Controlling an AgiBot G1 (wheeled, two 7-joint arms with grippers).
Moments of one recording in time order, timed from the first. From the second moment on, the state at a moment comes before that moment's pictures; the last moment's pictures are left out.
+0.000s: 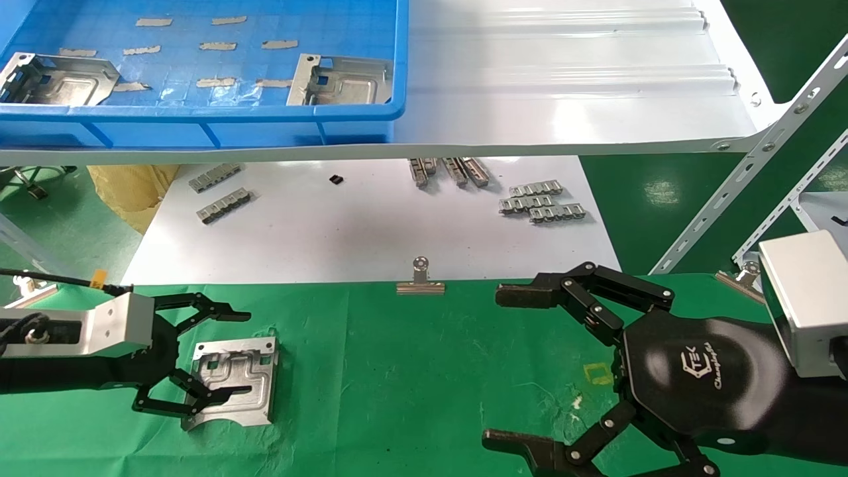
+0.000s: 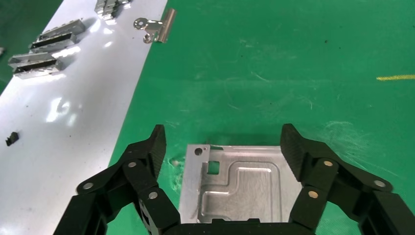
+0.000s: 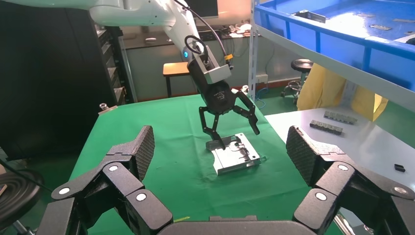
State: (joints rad) left arm -1.63 0.79 0.98 -0.25 0.98 1.60 0.61; right arm 1.08 -0.61 -0.29 1.28 -0.72 -1.49 0.18
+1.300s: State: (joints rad) left arm -1.30 0.68 0.56 -0.87 0.83 1.54 0.14; right arm 1.08 -0.61 -0.30 1.28 -0.72 -1.49 0.18
